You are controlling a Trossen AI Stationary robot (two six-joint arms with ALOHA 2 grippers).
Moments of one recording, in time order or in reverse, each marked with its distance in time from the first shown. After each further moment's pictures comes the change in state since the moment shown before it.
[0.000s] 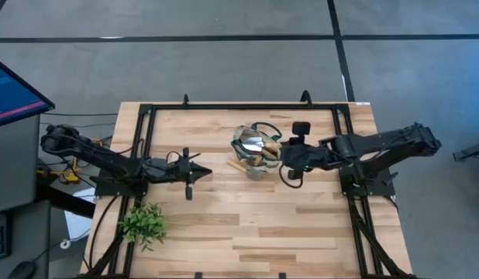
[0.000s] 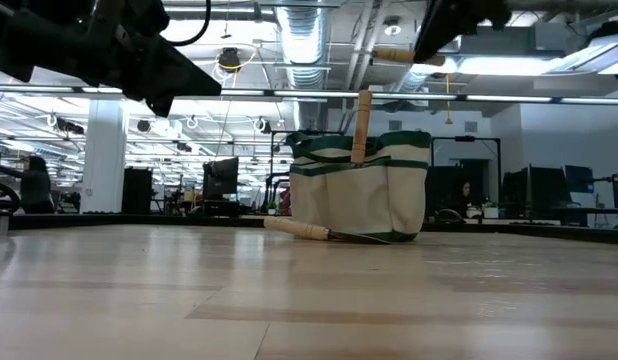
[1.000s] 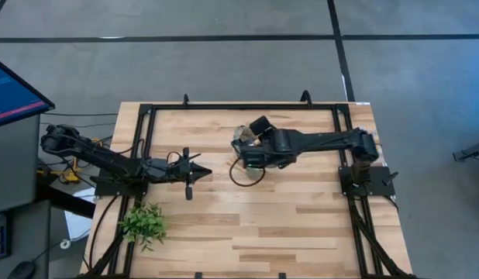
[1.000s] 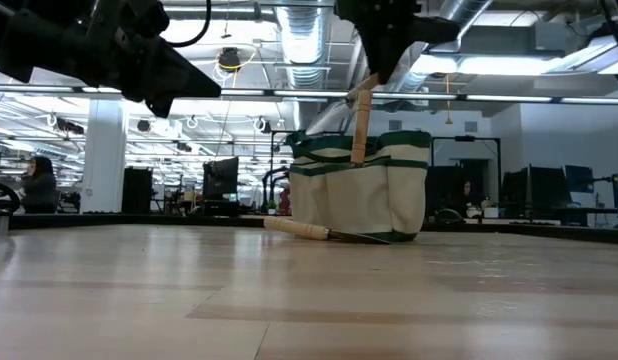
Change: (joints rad) left arm 0.001 0.003 -0.001 -0.006 0.000 0.001; right arm -0.095 0.640 0.743 -0.675 0.079 -0.401
